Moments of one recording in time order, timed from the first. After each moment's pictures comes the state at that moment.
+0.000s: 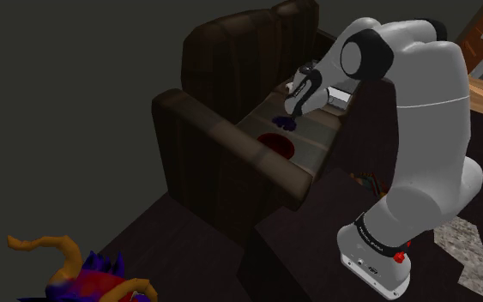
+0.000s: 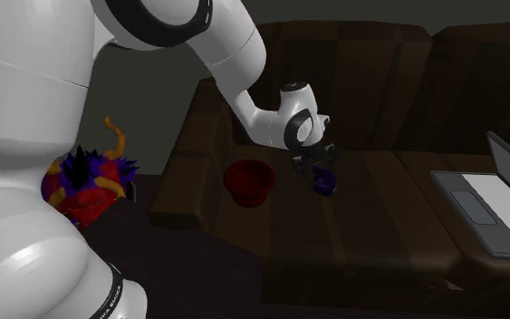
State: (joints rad) arm -0.10 0.68 -0.36 -1.98 -0.13 2.91 -0.76
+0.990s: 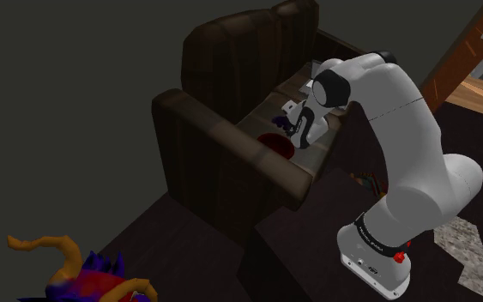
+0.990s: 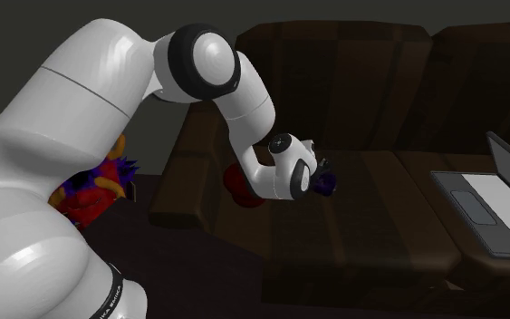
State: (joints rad) arm -0.10 1.04 -0.44 -1.90 -0.27 3.54 -0.88
